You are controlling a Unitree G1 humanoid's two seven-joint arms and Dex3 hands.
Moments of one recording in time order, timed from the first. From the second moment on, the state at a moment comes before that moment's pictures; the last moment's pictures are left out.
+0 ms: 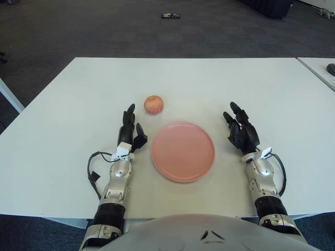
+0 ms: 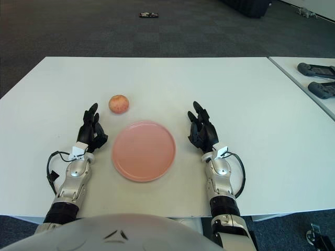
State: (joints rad) left arm 0.04 0.04 0.03 0.30 0.11 -0.34 0.13; right arm -0.04 -0.07 -0.12 0.51 0.13 -0.51 0.26
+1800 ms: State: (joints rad) left arm -0.75 0.56 -0.14 0.85 0.48 -0.60 0.03; right arm -0.10 -0.07 -0.13 0.58 0.13 -0.53 0.28
